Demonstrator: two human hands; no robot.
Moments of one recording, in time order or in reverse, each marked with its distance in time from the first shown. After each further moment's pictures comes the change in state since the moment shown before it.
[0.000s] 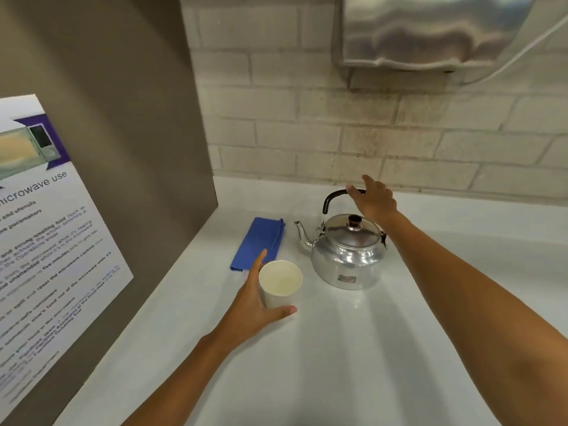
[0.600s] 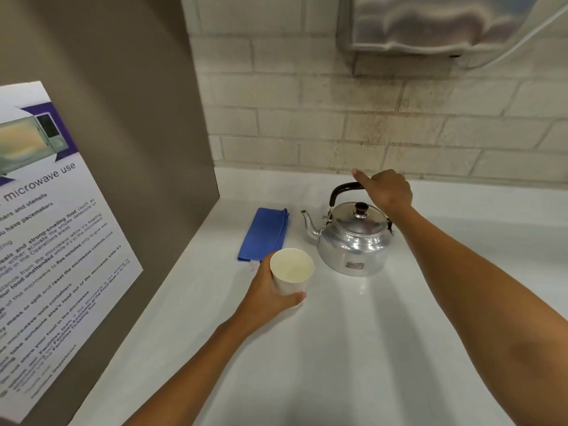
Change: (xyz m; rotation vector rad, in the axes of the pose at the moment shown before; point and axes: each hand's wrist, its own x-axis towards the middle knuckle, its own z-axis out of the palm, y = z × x) left_hand 0.003 -0.002 0.005 -0.039 0.015 -0.001; right_hand -0.021 -0.009 -0.007 0.102 0.196 0.048
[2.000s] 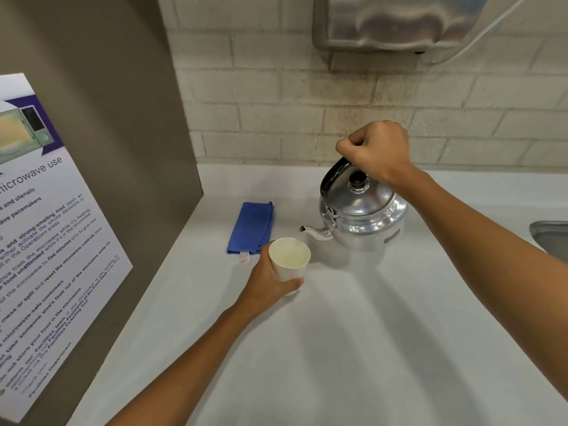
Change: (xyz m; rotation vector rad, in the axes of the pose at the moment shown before) left_hand 0.004 -0.002 0.012 0.013 -0.044 0.048; right_hand -0.059 -0.056 -0.071 -0.137 0.256 -0.578
